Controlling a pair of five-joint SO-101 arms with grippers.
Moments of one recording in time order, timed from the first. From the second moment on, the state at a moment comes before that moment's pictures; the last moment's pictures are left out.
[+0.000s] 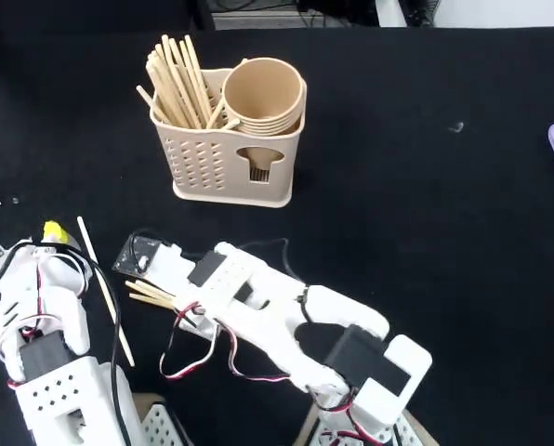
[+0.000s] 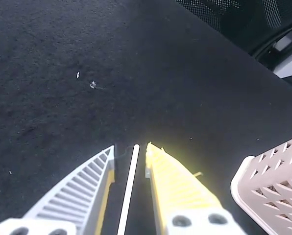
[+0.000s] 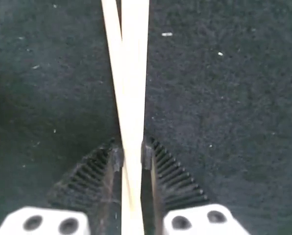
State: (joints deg) left arm -32.3 -84.2 80.1 39.7 18.9; right arm -52.1 5.8 35.1 54.0 16.6
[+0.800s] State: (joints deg) left arm -32.3 -84.2 80.1 39.7 18.9; right arm -38.8 -29.1 47.1 44.0 17.0
